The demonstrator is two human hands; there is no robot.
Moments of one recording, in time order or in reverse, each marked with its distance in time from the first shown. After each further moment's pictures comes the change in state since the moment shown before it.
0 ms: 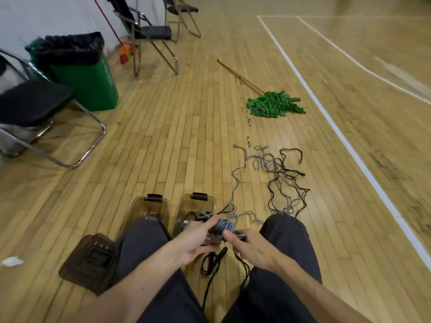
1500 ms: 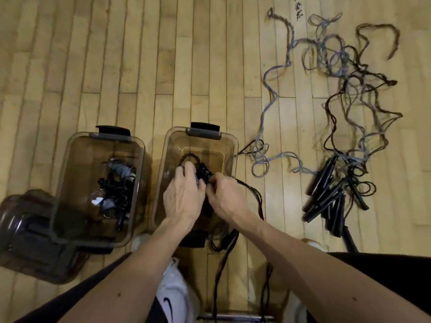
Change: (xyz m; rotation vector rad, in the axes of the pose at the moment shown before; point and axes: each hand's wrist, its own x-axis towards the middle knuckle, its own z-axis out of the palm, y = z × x) left_hand 0.353 -0.119 -0.137 1.187 0.604 0.327; right_hand 0.356 0.203 0.122 -0.311 0.091 0.290
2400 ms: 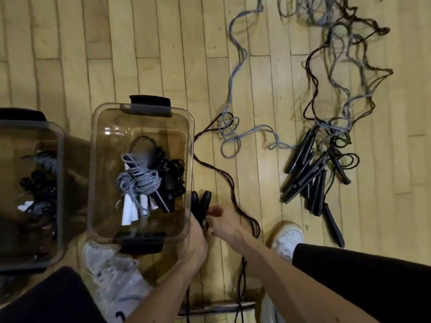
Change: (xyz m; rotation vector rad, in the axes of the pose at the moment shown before) left_hand -0.097 0.023 0.165 -0.118 -0.621 -0.362; right_hand -0.027 0.143 0.056 0.698 -0.314 0.662
